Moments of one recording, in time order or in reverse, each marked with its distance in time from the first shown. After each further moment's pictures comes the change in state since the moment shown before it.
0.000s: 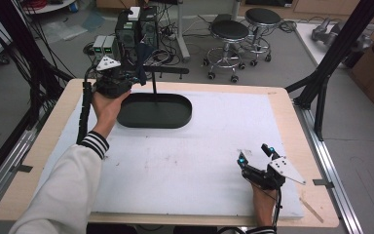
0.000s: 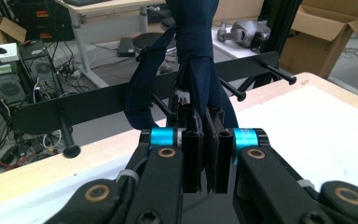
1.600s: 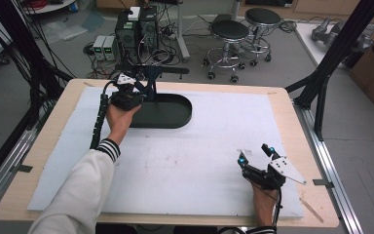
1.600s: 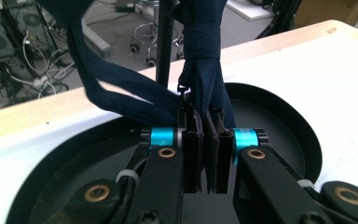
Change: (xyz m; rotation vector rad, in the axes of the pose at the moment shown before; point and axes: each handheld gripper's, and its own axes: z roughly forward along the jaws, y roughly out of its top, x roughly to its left) left arm -0.004 -0.054 0.043 0.166 0.016 -0.028; right arm -0.001 0.000 0.000 -0.005 -0.001 0.003
